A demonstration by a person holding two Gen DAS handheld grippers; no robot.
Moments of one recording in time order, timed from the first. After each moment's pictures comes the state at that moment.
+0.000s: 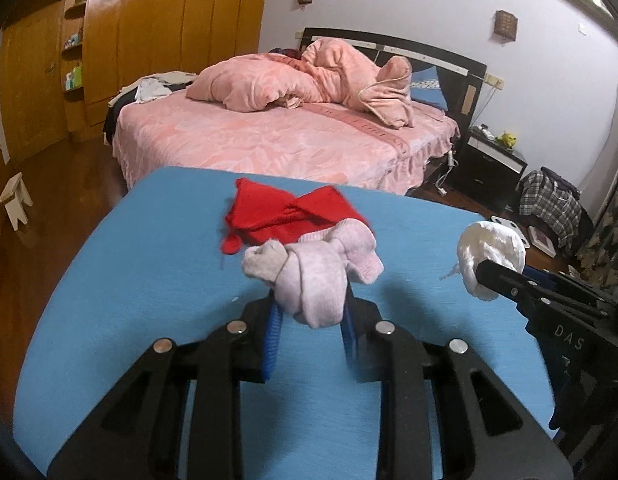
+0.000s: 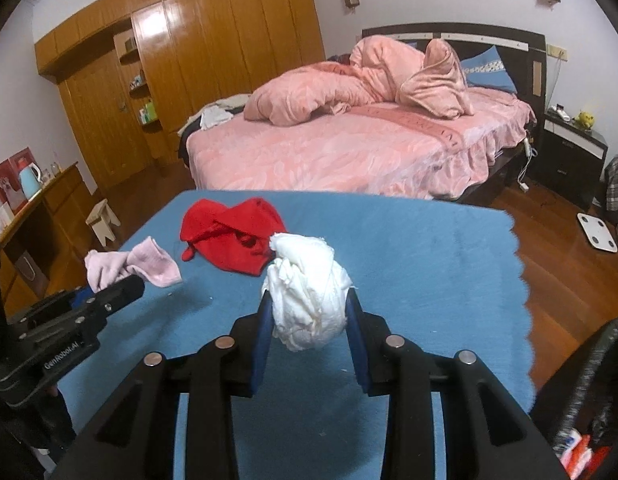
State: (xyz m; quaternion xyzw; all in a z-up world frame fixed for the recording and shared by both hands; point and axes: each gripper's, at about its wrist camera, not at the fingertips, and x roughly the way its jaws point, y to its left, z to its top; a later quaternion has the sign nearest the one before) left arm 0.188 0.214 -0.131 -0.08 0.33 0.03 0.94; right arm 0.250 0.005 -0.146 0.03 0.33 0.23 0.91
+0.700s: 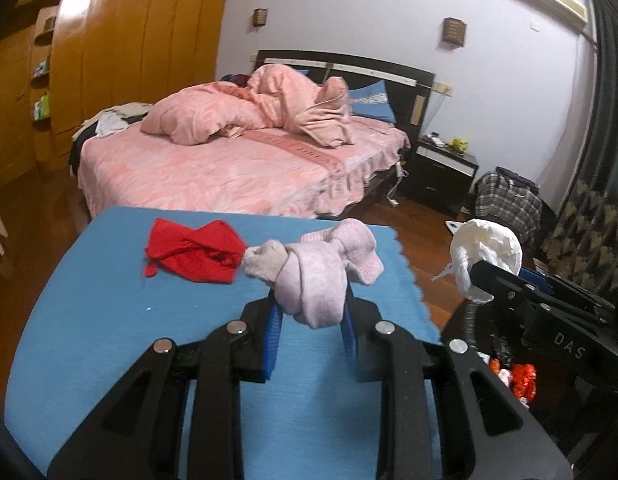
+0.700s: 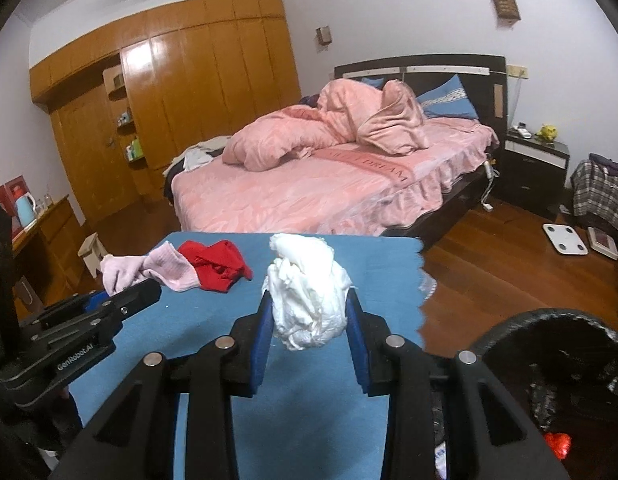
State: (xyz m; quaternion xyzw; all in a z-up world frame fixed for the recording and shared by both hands) left arm 0.152 0.106 -0.078 -0.07 0.29 -0.04 0.95; right arm 0.184 -0.101 -0.091 0.05 0.28 0.19 0.94
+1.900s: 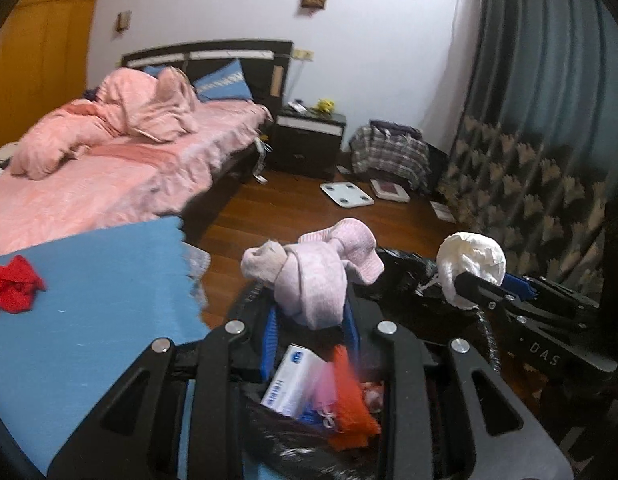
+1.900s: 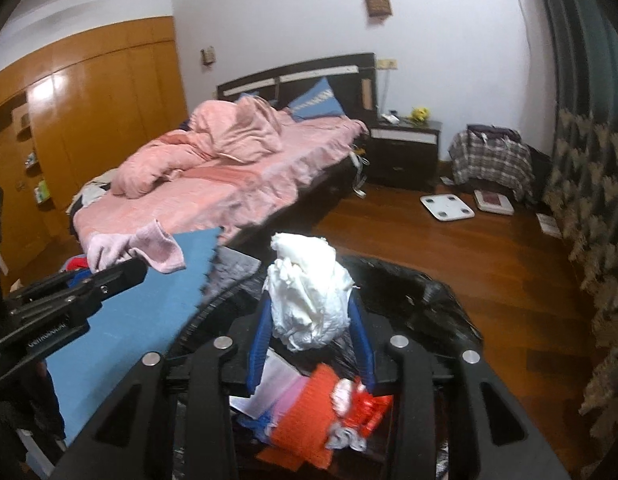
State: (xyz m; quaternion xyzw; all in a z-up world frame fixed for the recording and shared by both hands) left arm 0.151 -0.122 -0.094 -0.01 0.30 -0.26 0.92; right arm 0.110 -0.327 -0.116 0.09 0.29 -0.01 0.95
